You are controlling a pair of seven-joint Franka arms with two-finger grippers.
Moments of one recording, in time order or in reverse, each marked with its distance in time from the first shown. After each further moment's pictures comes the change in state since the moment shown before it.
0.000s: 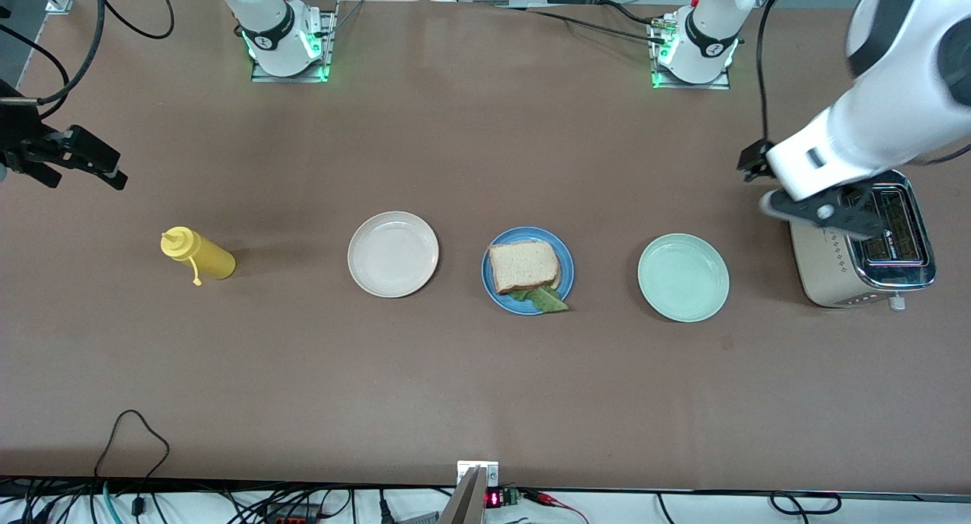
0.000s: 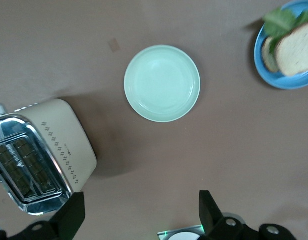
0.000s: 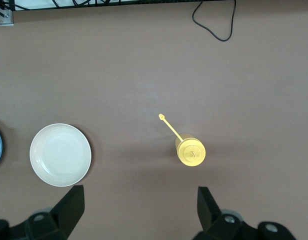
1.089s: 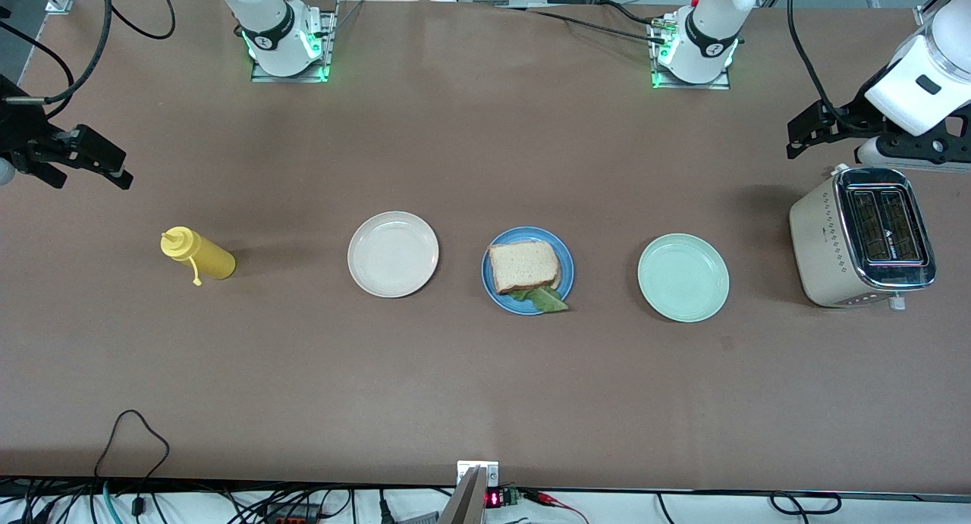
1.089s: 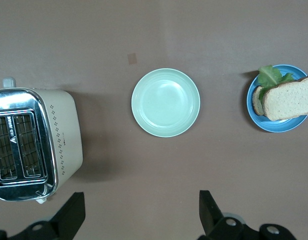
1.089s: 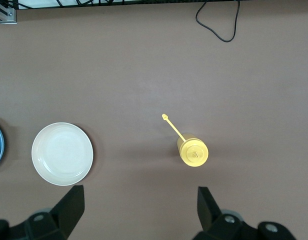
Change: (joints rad) left arm -0.080 -0.238 0.230 -0.264 -0.146 0.191 -0.074; right arm 0.006 0.000 0.001 0.000 0.000 0.001 0.000
